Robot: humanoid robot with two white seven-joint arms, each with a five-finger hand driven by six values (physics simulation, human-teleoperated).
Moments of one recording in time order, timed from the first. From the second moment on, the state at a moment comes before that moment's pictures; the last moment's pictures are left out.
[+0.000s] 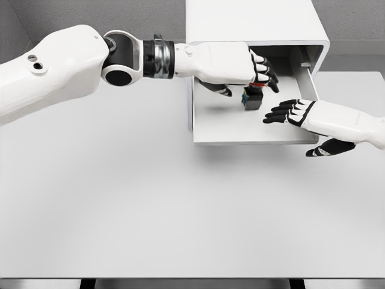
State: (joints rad) left arm -1.49 0.33 -1.62 -1.14 -0.30 -0.61 0.15; right arm -0.72 -1.19 0.96 -1.68 0.08 -0.61 0.14
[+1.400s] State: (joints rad) left arm -0.86 1.16 -1.05 -1.67 -0.31 -0.61 0.22; right arm -0.83 -1.09 0.98 -1.57 0.05 -0.61 0.17
